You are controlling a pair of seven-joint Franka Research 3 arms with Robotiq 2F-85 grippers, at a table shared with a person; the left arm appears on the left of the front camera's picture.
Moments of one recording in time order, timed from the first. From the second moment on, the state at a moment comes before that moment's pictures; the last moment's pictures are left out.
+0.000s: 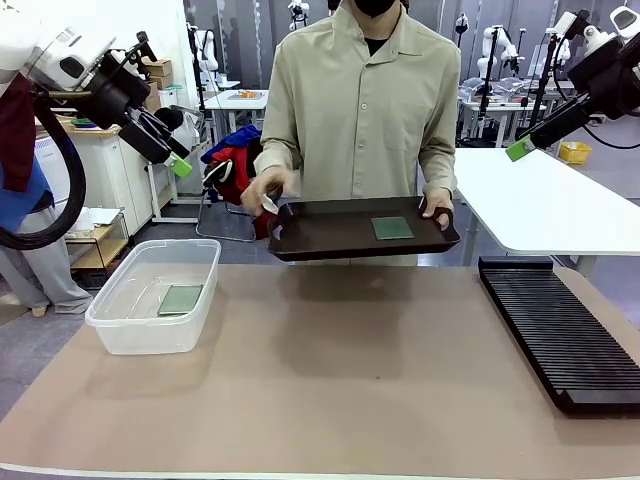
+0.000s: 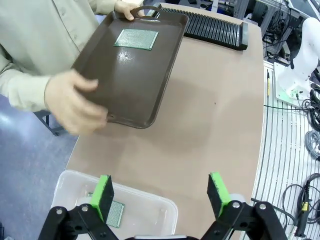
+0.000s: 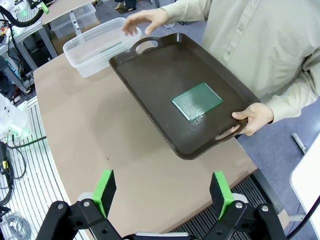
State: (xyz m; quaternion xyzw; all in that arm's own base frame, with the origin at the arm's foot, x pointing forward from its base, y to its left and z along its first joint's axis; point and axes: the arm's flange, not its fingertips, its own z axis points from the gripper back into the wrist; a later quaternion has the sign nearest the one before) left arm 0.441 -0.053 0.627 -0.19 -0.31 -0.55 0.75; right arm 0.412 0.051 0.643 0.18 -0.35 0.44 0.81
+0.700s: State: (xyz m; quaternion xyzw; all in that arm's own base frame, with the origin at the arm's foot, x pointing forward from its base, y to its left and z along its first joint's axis) left arm 0.441 -0.053 0.627 -0.19 -0.31 -0.55 0.75; right arm 0.412 0.051 0.643 0.18 -0.35 0.44 0.81
